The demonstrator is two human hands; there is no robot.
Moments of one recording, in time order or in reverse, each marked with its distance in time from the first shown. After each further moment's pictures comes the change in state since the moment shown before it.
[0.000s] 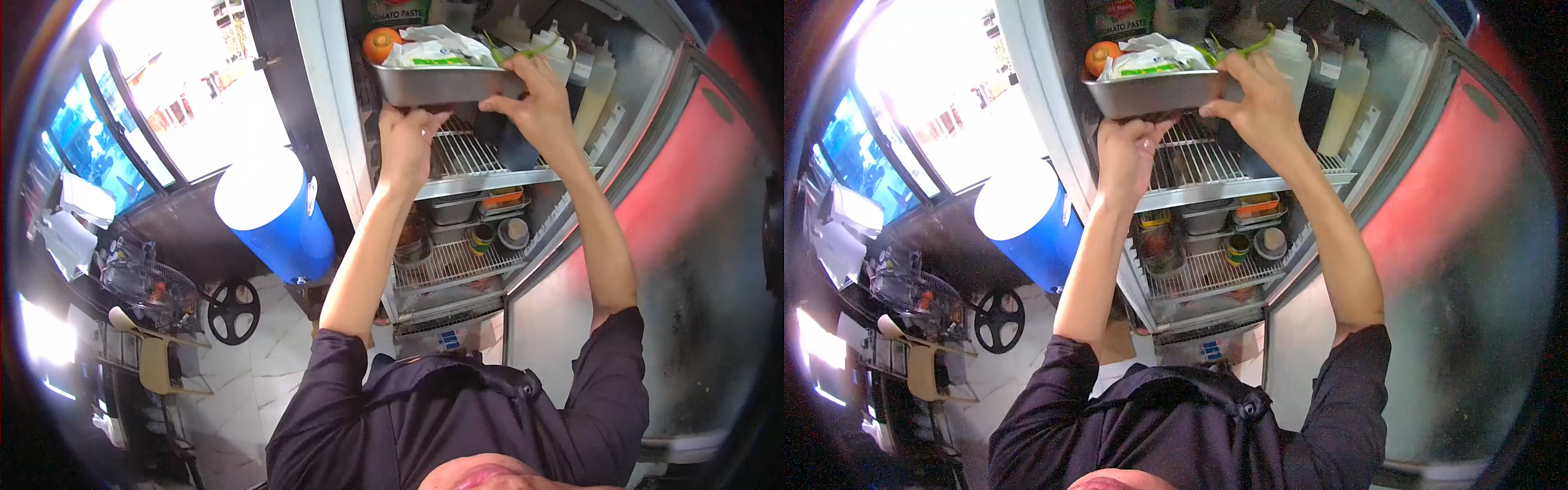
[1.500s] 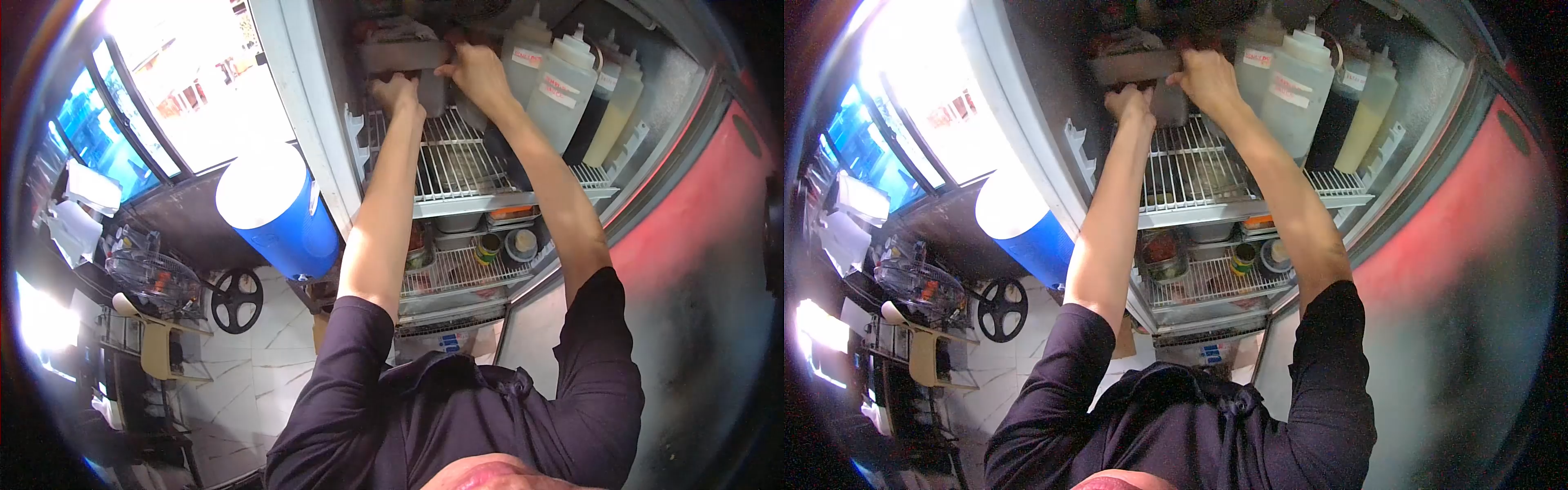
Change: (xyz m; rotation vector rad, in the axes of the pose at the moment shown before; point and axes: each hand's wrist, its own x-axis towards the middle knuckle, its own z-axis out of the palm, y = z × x) left_hand 0.145 -0.071 -0.047 0.024 0.704 0.137; right_hand 0.051 0.089 0.137 -0.110 -0.160 0.114
